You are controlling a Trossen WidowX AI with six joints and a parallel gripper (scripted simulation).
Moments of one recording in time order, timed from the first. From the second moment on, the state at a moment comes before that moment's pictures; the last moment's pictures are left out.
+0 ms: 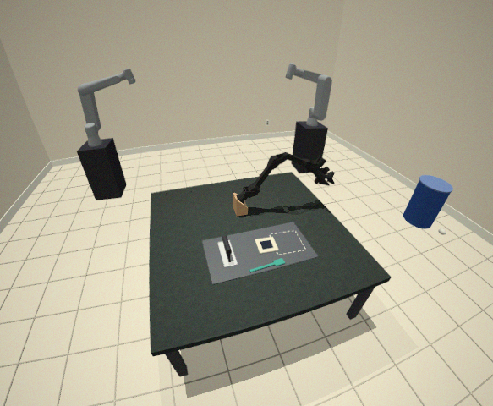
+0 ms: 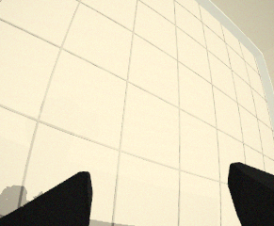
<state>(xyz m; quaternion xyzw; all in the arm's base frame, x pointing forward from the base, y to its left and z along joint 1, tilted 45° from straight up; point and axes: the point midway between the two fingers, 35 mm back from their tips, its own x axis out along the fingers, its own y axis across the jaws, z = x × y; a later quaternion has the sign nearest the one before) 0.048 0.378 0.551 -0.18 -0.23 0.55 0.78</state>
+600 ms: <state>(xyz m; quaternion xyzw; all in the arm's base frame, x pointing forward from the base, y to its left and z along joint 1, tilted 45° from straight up) 0.201 0.418 0.435 -0.31 -0.07 0.50 0.80</state>
